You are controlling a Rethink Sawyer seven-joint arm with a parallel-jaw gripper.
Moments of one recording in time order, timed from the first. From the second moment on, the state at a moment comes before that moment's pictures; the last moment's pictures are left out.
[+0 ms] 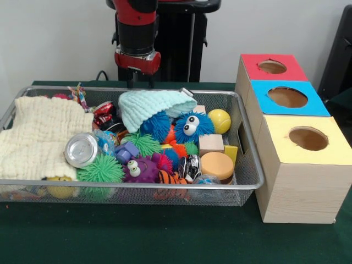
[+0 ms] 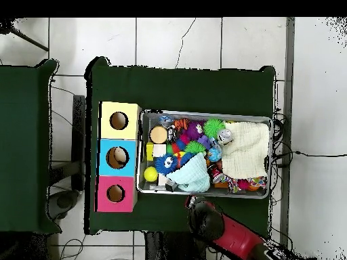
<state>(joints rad) -0.58 -0.54 -0.02 2.19 -0.05 -0.05 1.63</state>
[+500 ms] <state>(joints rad) -0.55 -0.58 -0.05 2.13 -0.05 0.11 1.63</state>
